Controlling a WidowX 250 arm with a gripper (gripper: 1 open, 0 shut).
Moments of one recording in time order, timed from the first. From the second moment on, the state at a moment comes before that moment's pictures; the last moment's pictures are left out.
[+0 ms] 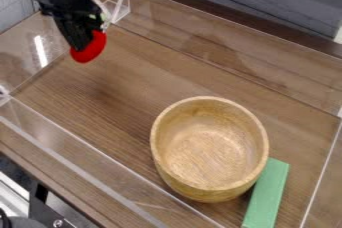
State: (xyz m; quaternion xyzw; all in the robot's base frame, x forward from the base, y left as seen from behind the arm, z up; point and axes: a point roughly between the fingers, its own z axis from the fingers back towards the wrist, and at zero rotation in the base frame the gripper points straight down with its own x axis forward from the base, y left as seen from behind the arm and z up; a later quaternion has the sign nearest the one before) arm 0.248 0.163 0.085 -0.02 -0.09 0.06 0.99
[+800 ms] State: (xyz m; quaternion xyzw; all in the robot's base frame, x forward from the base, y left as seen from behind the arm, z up) arm 0.249 0.173 0.052 -0.05 -0.05 0.06 1.00
